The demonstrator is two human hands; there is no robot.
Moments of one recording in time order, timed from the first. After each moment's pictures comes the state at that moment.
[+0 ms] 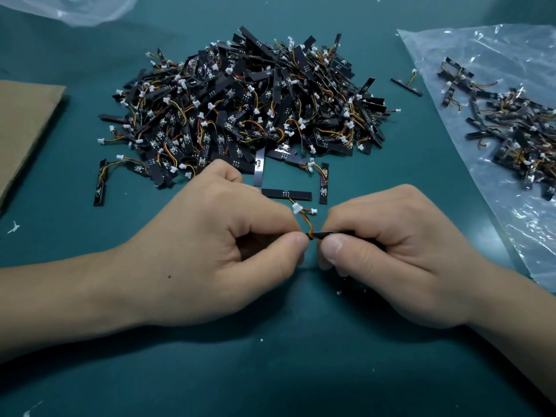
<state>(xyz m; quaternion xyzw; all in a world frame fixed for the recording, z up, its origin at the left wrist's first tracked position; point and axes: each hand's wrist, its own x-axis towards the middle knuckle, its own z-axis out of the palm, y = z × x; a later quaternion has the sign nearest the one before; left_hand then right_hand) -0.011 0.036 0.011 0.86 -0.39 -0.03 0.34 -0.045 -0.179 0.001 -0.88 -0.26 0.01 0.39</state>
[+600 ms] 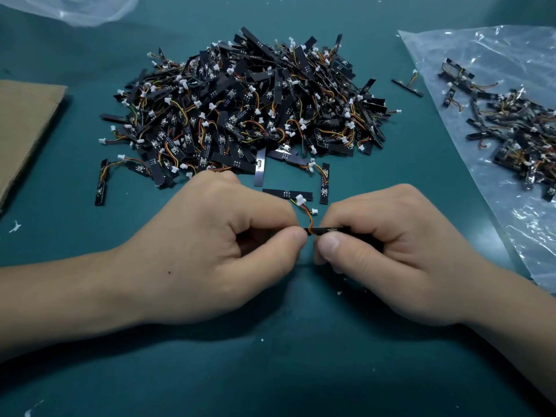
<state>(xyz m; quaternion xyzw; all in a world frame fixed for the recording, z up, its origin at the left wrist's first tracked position) -0.009 0.040 0.004 0.86 -0.38 -0.04 0.34 -0.045 -0.179 0.000 -0.89 -0.24 0.02 0.39</state>
